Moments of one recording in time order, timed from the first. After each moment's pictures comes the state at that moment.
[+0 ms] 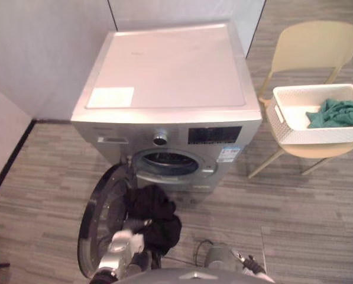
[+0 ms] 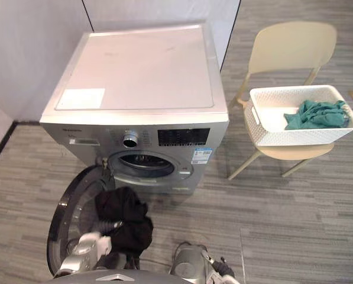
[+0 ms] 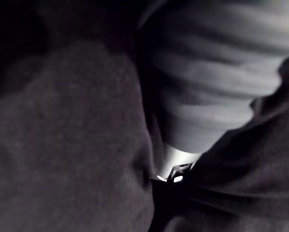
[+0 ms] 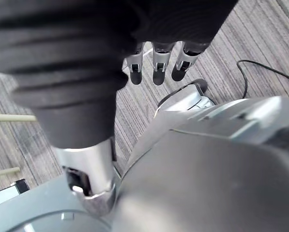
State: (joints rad) left arm -0.02 0.02 -0.20 0.64 -0.26 0.02 0.02; right arm 0.11 -0.09 -0.34 0.93 0.31 -0.01 0.03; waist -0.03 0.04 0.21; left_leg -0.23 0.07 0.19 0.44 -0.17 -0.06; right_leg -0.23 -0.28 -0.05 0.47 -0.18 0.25
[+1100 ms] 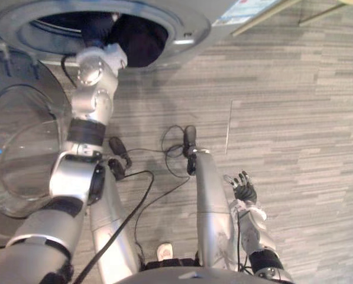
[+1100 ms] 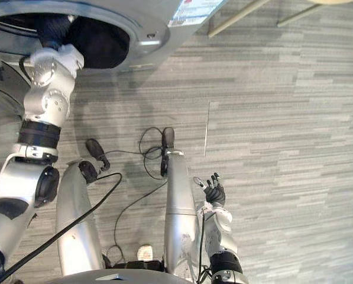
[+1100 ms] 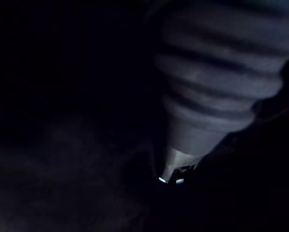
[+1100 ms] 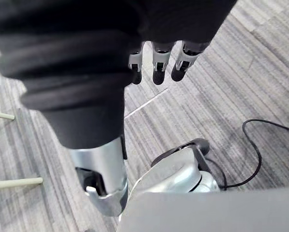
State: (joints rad) left arm -1.18 0.30 0.00 0.57 -0.58 -0.01 0.26; right arm -0.05 -0.07 -0.19 0.53 0.51 -0.11 -0.03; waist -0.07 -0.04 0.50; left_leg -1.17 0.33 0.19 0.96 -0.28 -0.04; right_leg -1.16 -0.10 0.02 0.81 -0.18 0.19
